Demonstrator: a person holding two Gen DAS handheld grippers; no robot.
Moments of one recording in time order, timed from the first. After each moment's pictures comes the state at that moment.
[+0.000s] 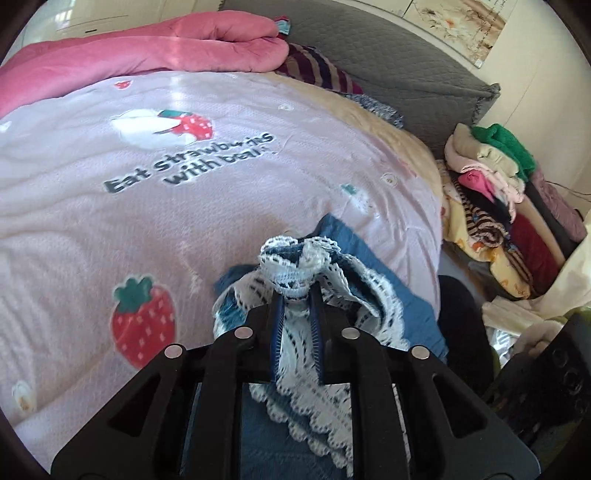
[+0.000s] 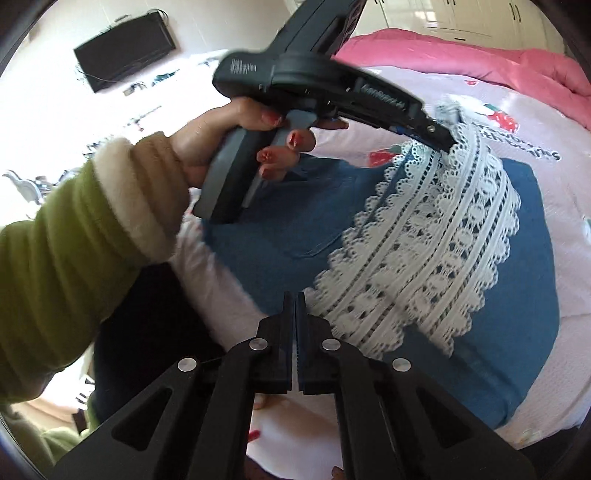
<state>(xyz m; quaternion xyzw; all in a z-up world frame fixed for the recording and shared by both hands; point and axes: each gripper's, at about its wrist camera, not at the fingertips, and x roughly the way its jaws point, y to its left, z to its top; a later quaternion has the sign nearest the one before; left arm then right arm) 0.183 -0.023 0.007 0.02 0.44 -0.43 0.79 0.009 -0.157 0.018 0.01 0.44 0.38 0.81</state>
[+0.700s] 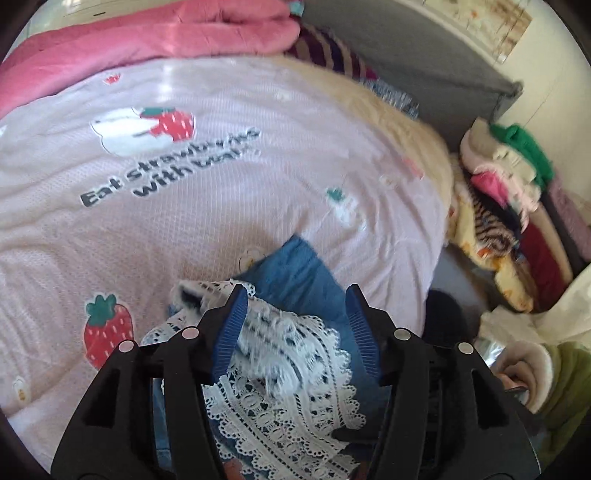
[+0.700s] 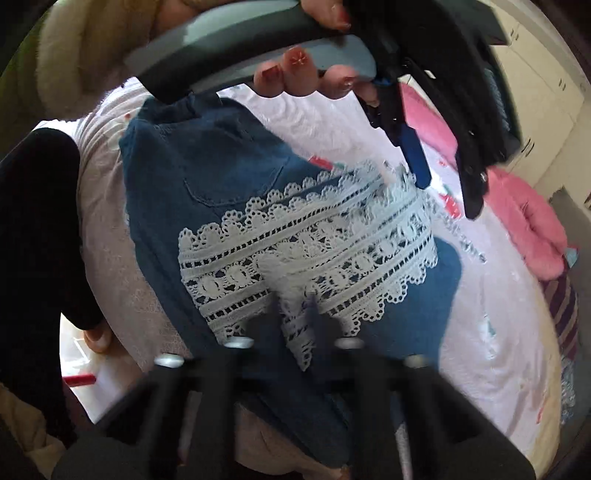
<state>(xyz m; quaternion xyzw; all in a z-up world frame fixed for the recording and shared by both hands) 0.184 -0.094 0.030 0.04 0.50 -0.39 0.77 0.014 -0.155 -0.018 -0.26 0.37 0.28 0.85</state>
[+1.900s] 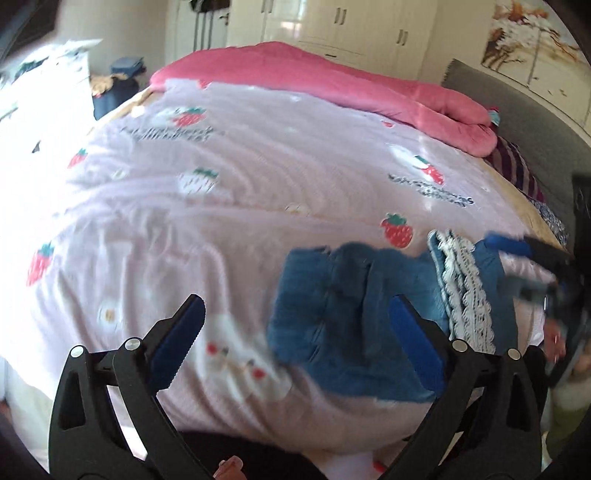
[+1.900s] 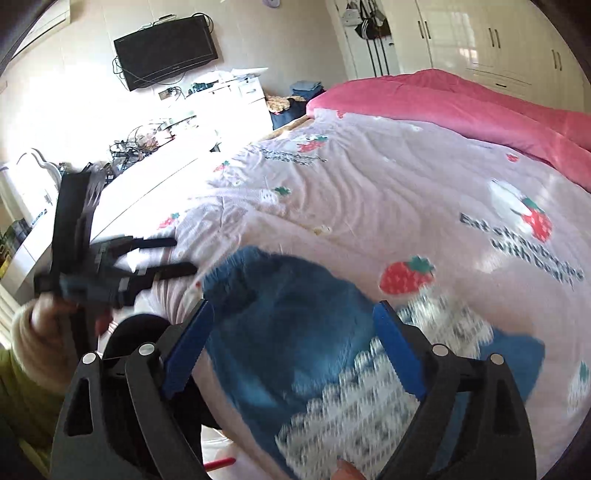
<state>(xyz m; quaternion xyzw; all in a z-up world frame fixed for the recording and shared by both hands) 0.012 0.147 0.045 -0.09 0.41 0.00 0.91 0.119 -0.099 0.075 -0.04 0.39 0.46 0.80</state>
